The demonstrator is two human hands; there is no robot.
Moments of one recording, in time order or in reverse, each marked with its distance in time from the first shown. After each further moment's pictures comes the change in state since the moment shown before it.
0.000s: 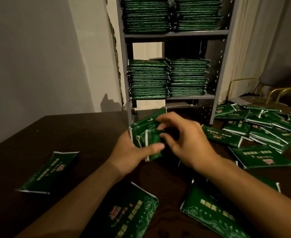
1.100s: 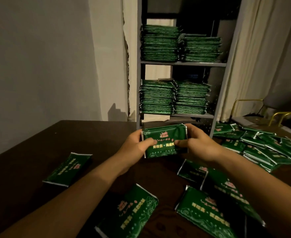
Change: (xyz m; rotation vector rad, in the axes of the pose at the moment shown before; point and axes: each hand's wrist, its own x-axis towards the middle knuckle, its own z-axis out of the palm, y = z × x) left_hand 0.004 0.034 -0.005 0.137 0.013 -0.062; right_hand 0.023 0.001 -0.039 0.523 -0.255 0.708
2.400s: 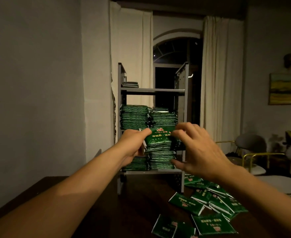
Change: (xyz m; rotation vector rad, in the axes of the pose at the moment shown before) left_hand 0.003 0.223 0.040 -0.108 0.064 0.053; right_hand -0.088 -0.145 -0.106 -1.330 0.517 -0.947
